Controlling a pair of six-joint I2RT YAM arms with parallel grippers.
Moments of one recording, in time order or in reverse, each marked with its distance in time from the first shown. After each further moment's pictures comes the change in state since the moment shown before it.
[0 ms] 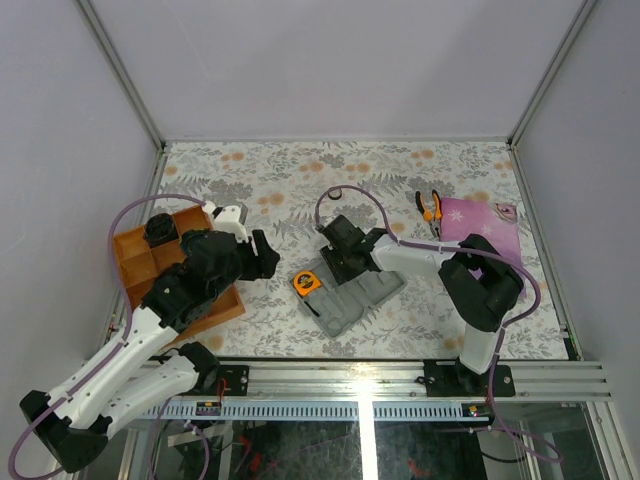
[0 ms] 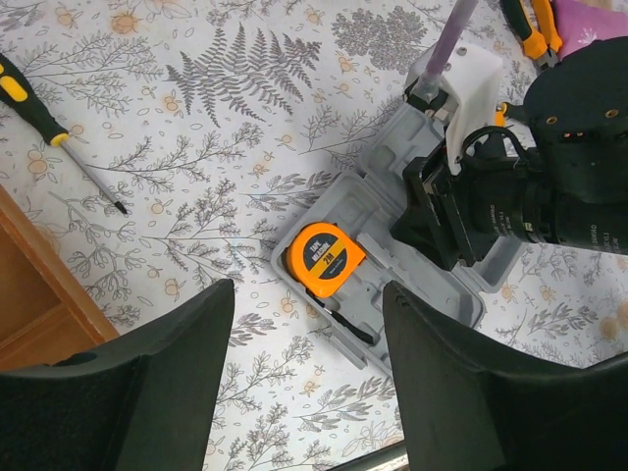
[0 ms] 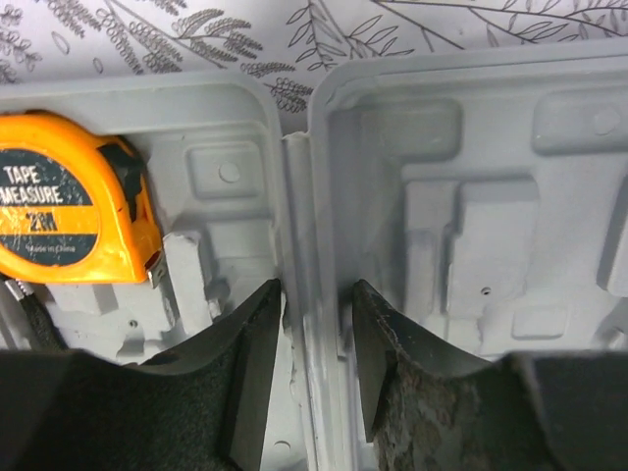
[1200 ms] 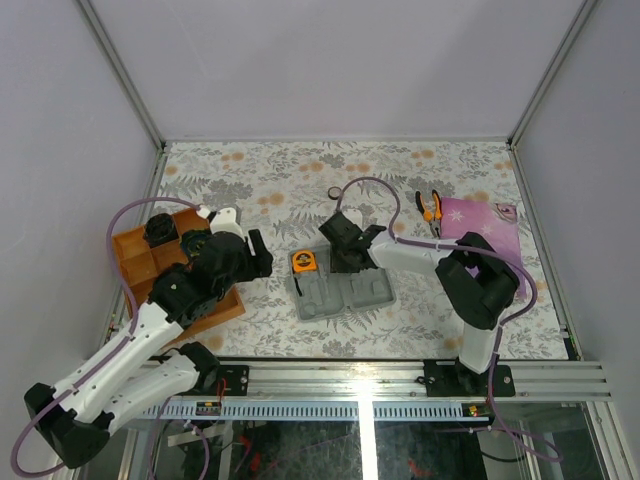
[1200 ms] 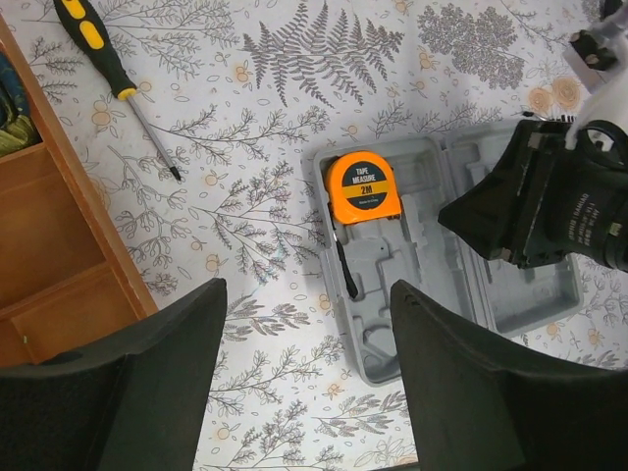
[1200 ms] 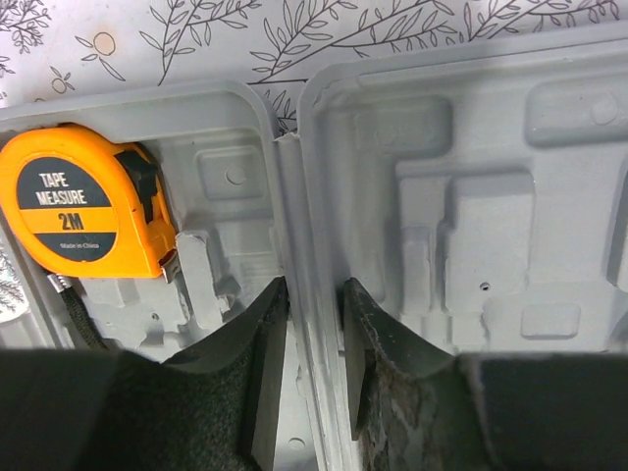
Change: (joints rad) left arm 0.002 0.022 -0.019 -0.061 -0.135 -0.097; right arm -0.002 0.047 0.070 -0.037 0.153 0.482
